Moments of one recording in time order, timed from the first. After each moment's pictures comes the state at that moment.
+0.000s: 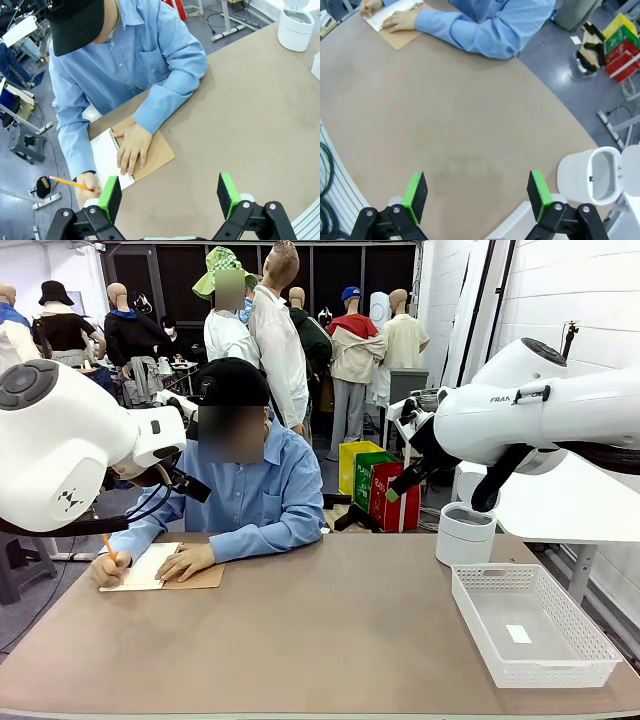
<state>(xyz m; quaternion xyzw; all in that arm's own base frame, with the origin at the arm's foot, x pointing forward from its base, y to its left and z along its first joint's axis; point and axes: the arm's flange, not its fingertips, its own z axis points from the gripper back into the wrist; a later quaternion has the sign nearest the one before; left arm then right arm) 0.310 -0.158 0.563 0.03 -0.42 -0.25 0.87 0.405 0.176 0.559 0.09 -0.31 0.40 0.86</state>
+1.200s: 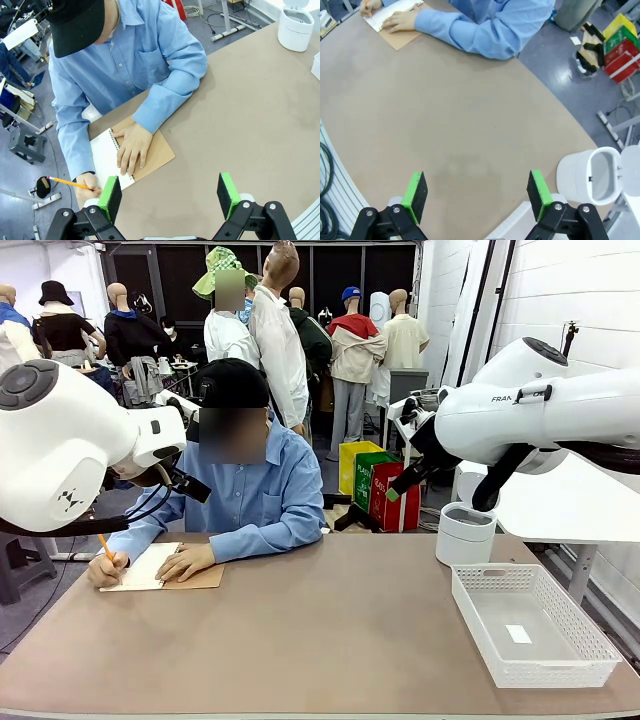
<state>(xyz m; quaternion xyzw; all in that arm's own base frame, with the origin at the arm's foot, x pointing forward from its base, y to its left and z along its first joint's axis) 0.310 -0.158 0.563 0.03 -0.42 -0.25 0.87 0.405 0.175 0.560 0.09 -0.32 0.40 0.86</state>
